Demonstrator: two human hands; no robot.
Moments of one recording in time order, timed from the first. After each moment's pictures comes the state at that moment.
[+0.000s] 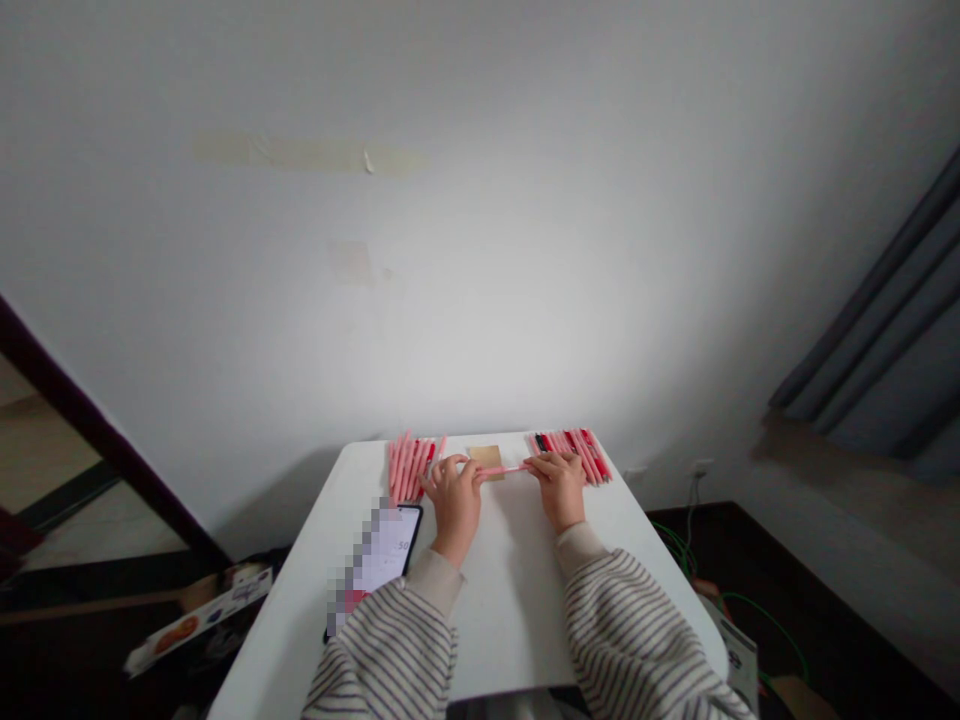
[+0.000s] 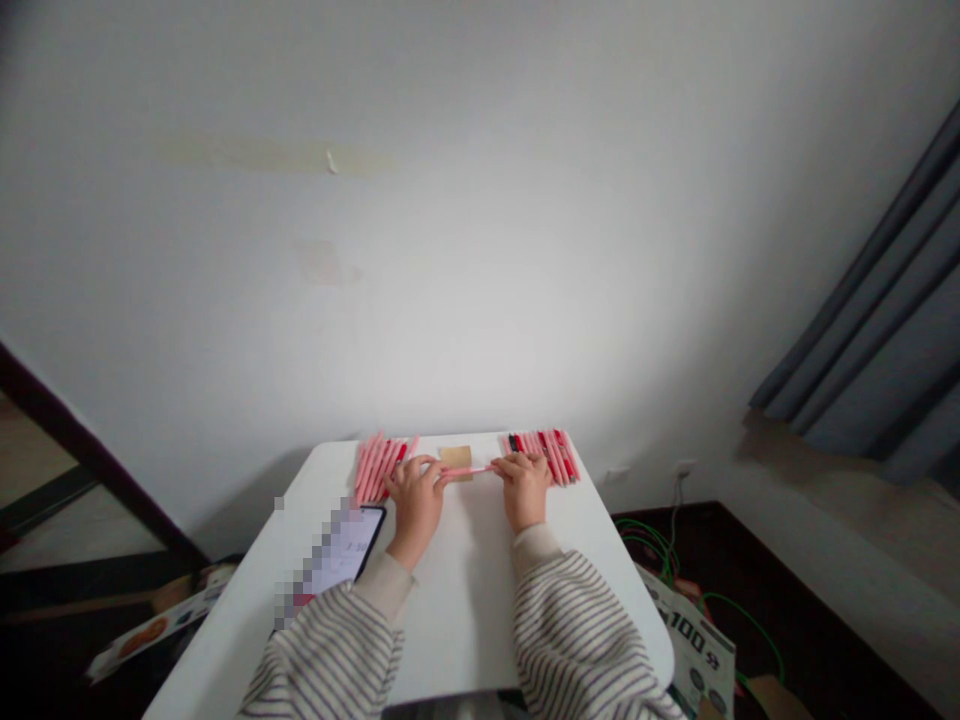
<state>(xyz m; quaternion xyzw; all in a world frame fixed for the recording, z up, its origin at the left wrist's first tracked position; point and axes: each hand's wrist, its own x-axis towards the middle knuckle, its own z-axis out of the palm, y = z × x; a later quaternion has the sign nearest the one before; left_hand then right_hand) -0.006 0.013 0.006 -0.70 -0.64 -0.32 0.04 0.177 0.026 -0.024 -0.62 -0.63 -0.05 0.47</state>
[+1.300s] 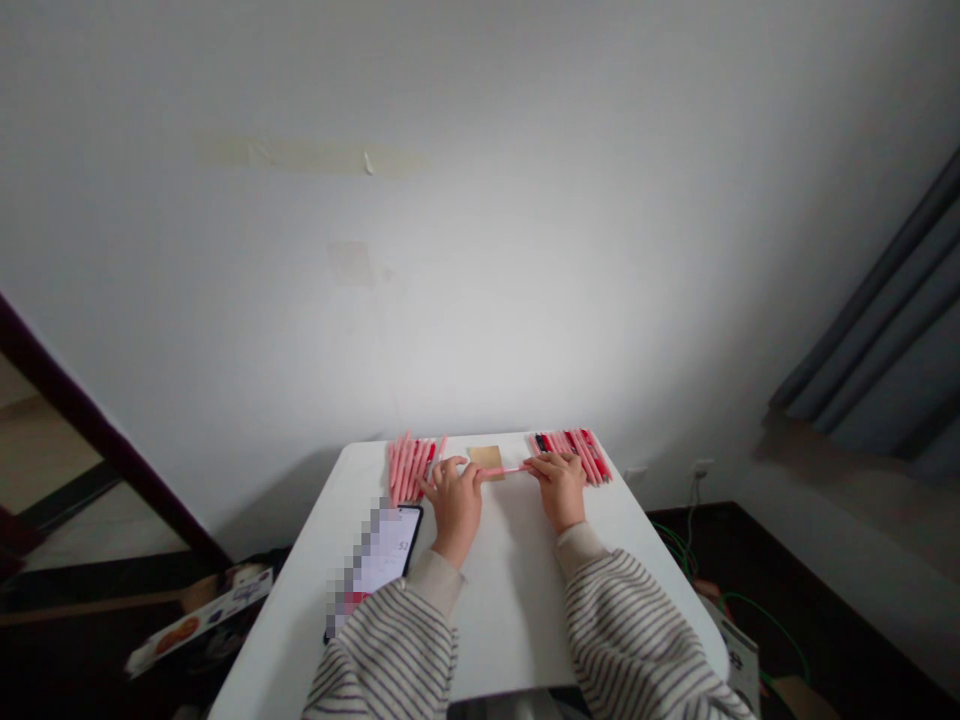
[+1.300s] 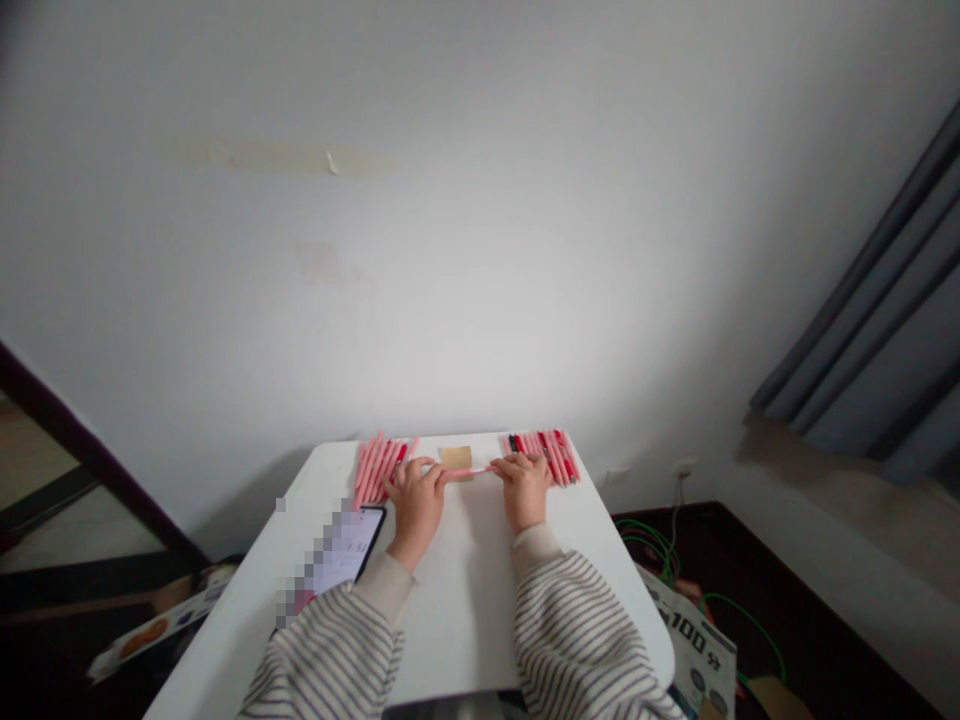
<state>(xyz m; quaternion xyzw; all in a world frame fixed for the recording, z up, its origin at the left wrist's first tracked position) -0.005 0.010 0.008 -0.69 -0.65 -0.30 0.06 0.175 0.023 -0.019 -0.62 -0.63 -0.05 0.46</state>
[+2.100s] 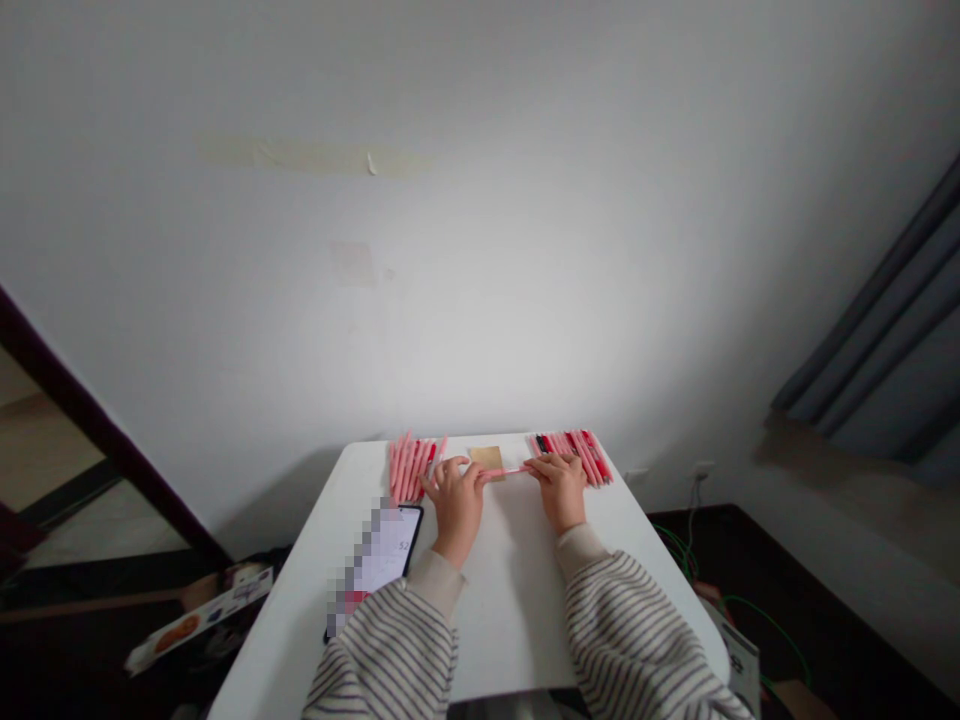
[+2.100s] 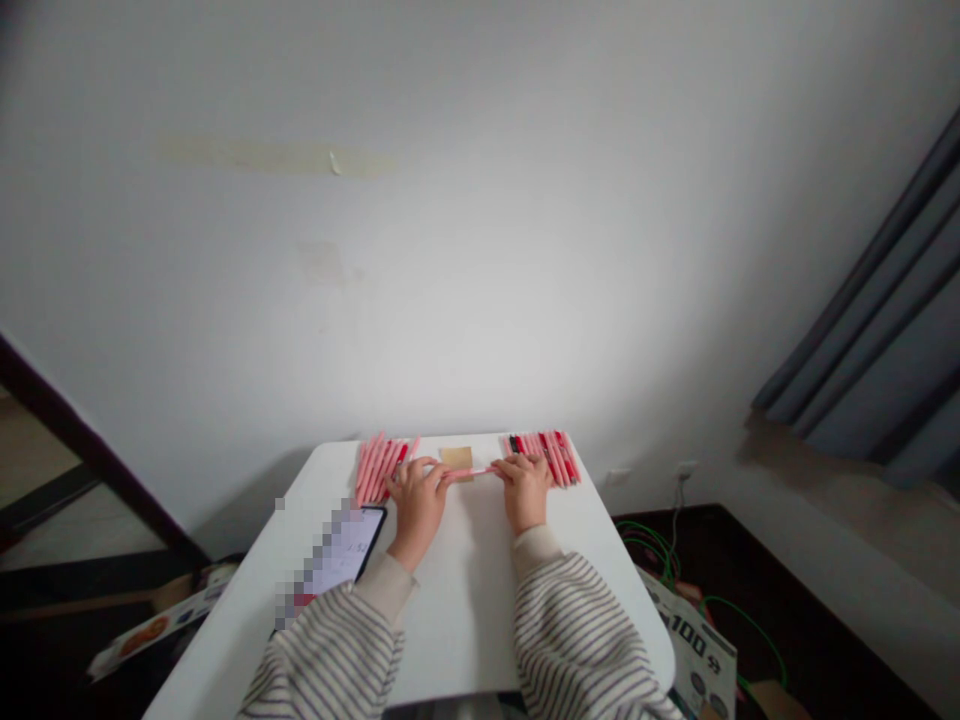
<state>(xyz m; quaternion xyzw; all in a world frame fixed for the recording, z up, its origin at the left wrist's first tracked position) -0.006 0.013 0.002 -0.70 -0.63 -0.33 0.06 0.175 0.023 -0.018 -0.63 -0.62 -0.02 0.46</state>
